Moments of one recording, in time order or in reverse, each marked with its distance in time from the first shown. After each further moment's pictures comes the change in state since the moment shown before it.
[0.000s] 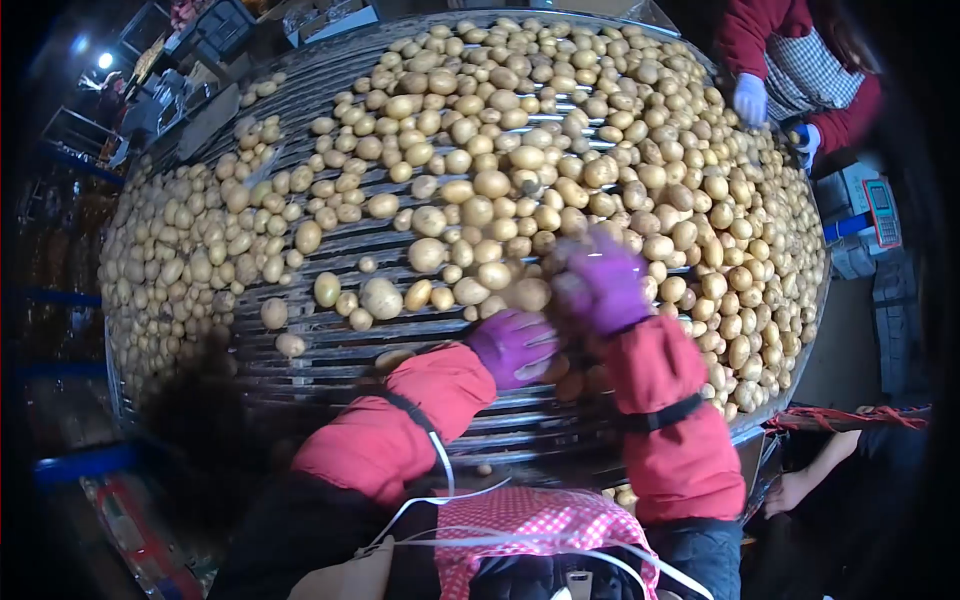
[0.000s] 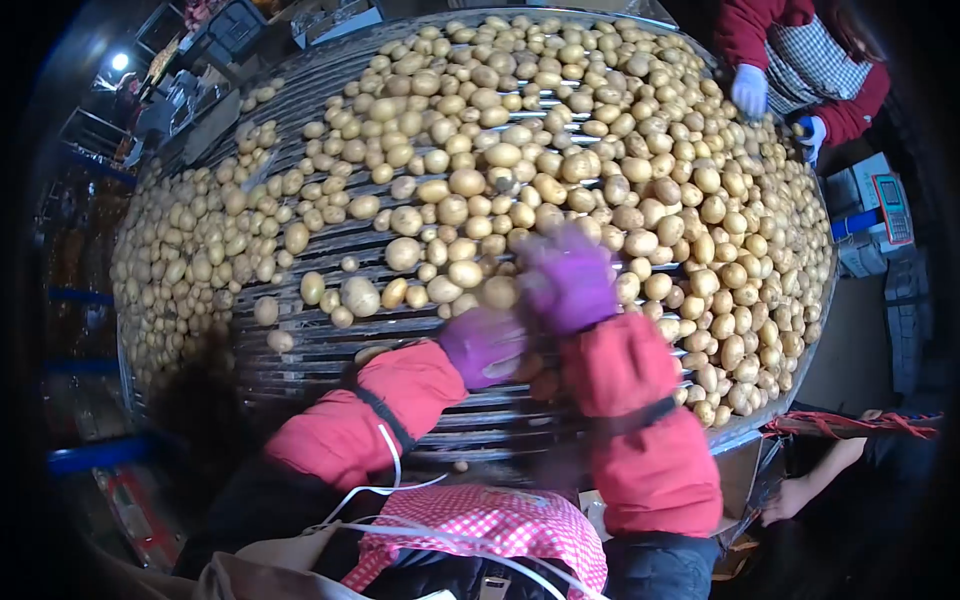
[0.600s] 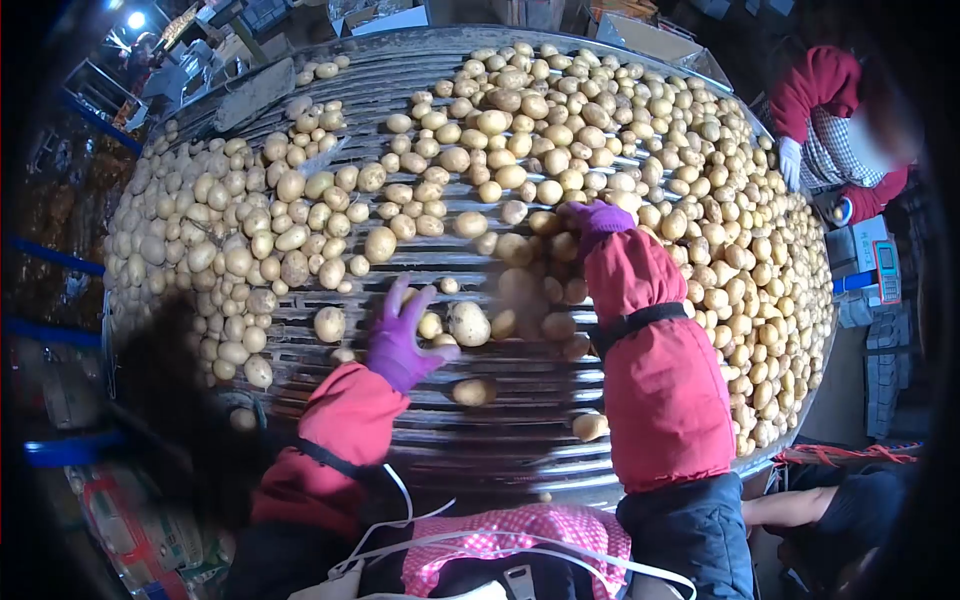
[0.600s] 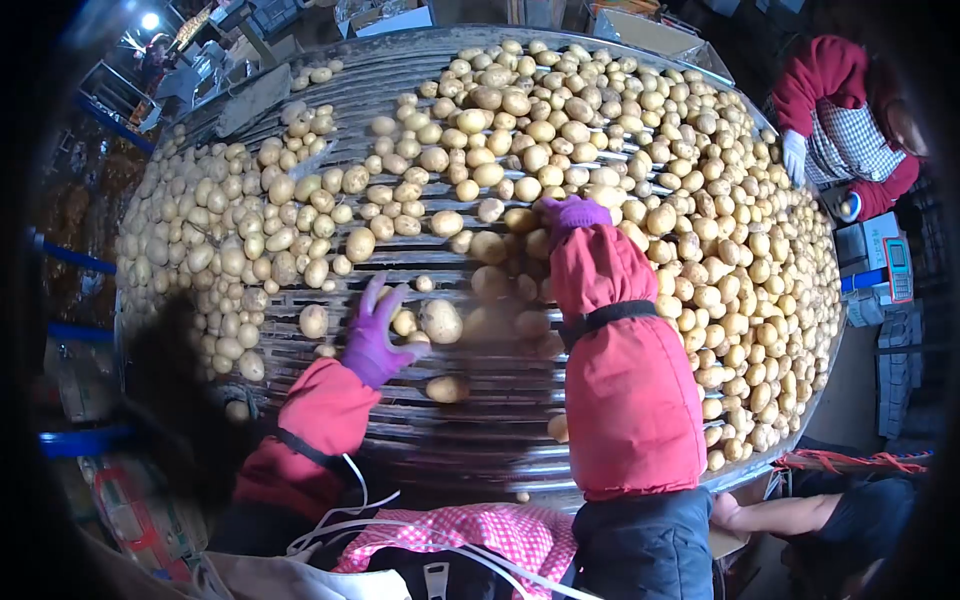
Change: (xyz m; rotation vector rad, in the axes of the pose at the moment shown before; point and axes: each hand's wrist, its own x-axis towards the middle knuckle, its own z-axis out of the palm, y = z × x) left_hand -0.205 -0.113 -0.071 -0.153 0.487 -0.746; right_hand 0.178 -0.063 0.059 0.279 -0.338 0.475
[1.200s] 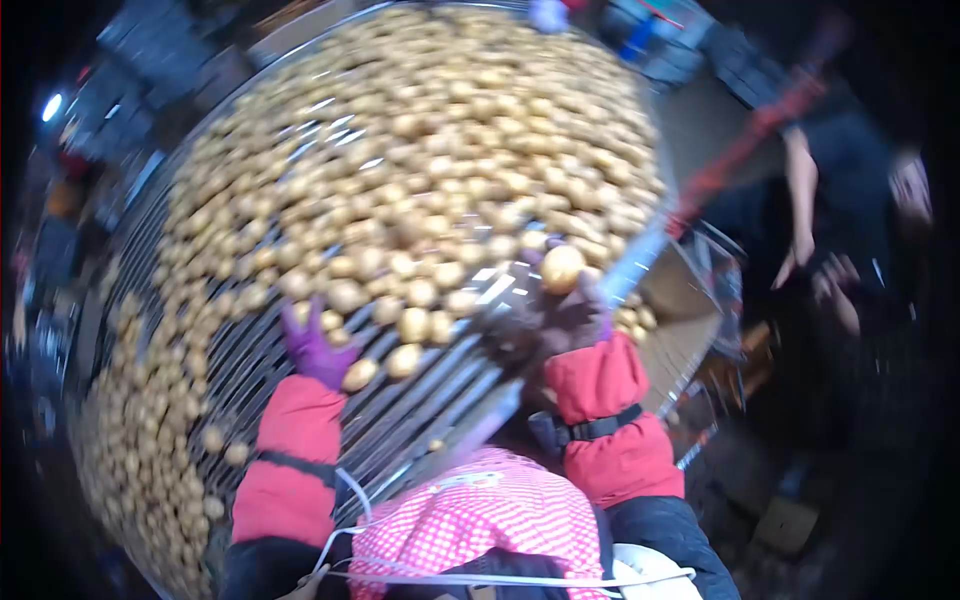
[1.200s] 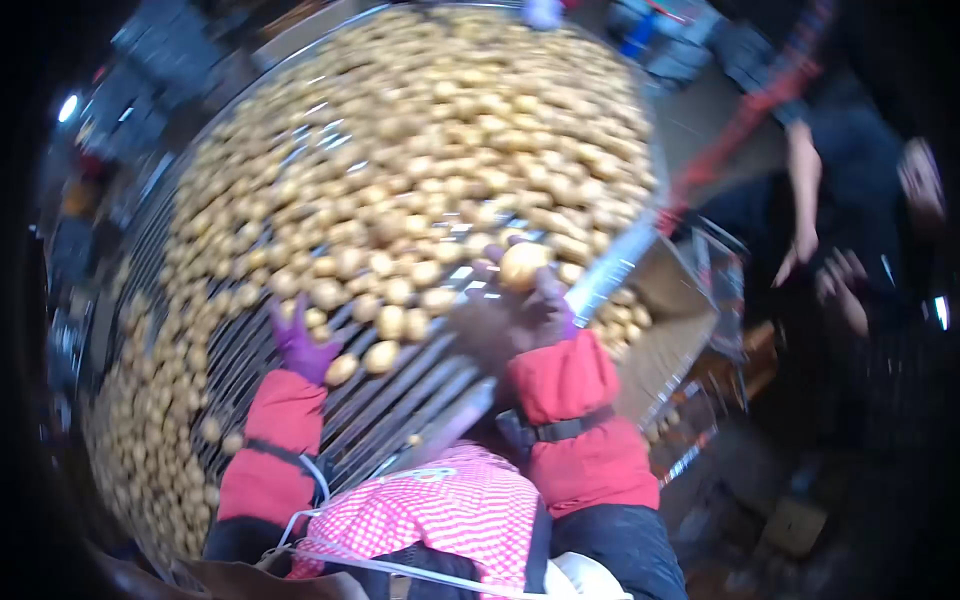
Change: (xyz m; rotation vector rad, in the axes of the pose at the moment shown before) left_hand 0.019 0.105 0.138 0.074 -0.010 0.523; right_hand -0.365 0.185 0.005 2.143 0.676 -0.207
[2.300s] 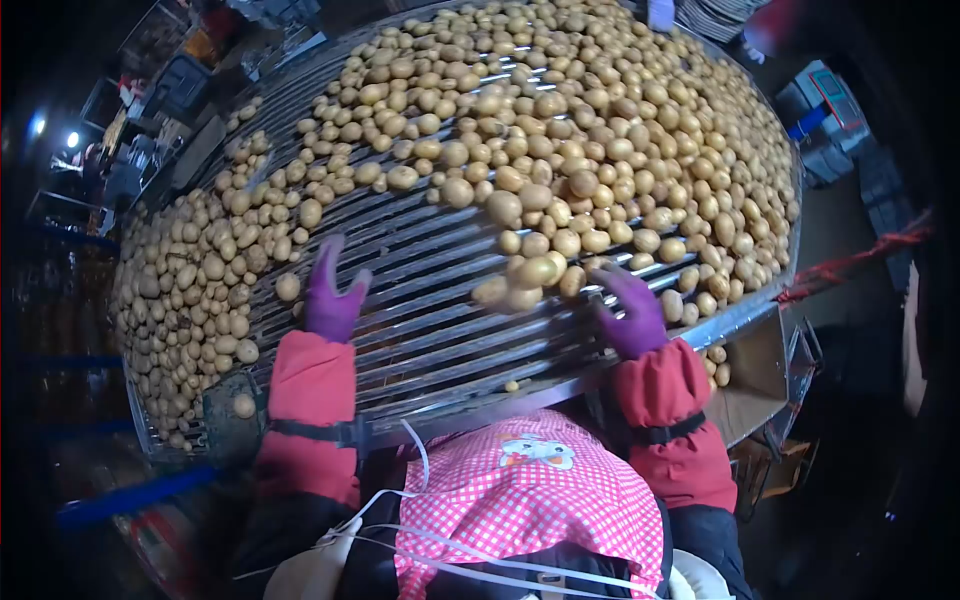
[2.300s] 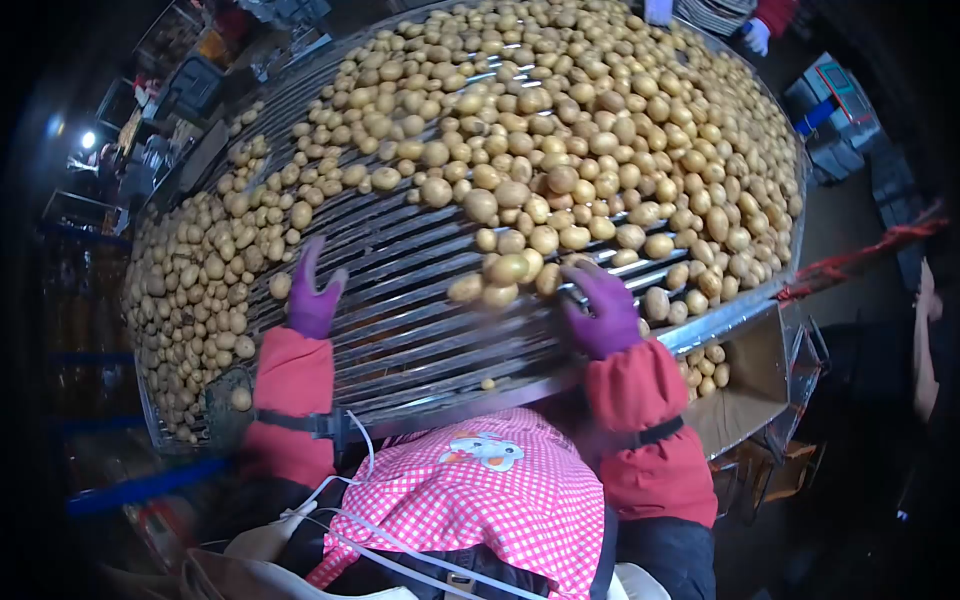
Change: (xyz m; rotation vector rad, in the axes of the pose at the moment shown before) left_hand -0.094 -0.042 -0.144 -0.054 0.144 -0.314; right_hand 0.010 0.054 -0.030 -1.822 -0.623 -0.469
